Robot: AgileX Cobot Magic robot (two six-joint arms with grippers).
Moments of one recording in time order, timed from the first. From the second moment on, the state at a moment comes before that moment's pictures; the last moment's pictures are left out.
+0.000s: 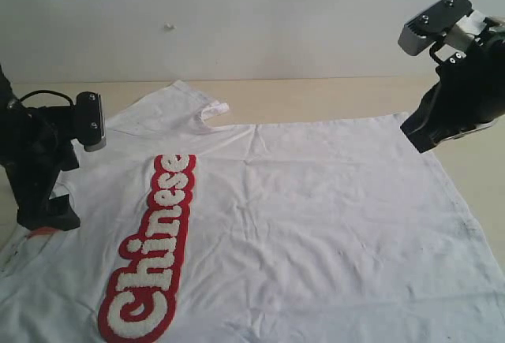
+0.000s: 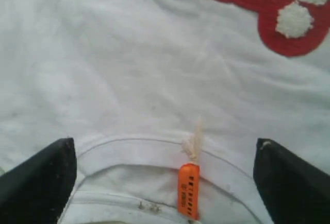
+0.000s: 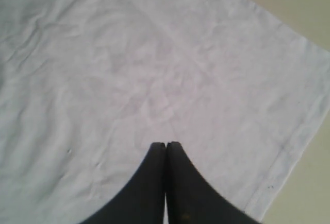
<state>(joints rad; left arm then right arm) -0.21 1.81 -1.07 -0.12 0.67 1.22 -0.04 1.51 -1.00 0.47 0.71 -0.93</state>
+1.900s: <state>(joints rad) -0.03 1.80 -1.02 -0.05 0.74 1.55 -0.04 1.51 -1.00 0.51 0.69 -0.93</state>
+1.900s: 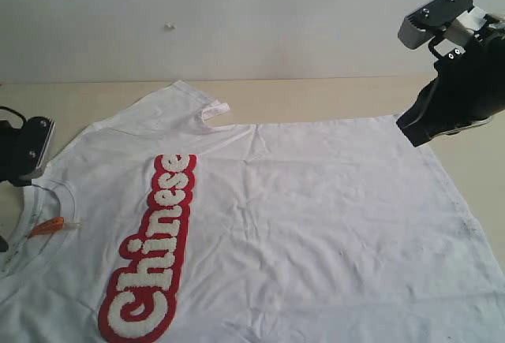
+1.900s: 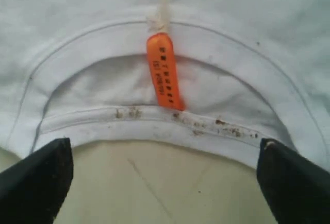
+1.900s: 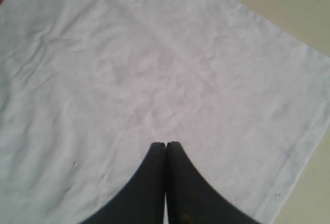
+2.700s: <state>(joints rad) -0.03 1.86 -0.93 -0.06 0.66 1.63 -0.04 1.51 -1.00 0.52 0.69 -0.93</state>
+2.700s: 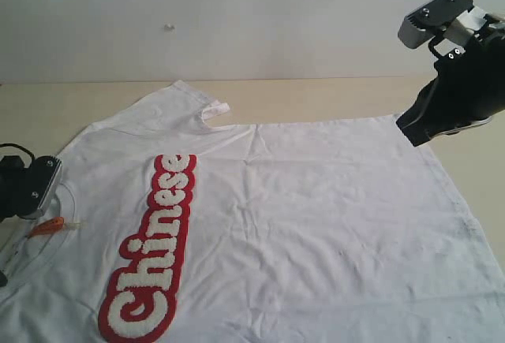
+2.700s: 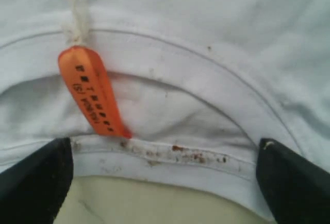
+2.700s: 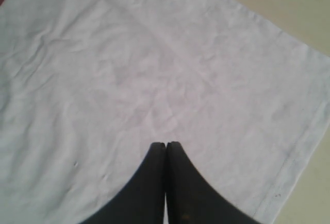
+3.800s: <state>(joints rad) -0.03 1.88 -0.94 -0.05 0.67 1.64 -0.04 1.51 -1.00 0.61 0.70 -0.93</state>
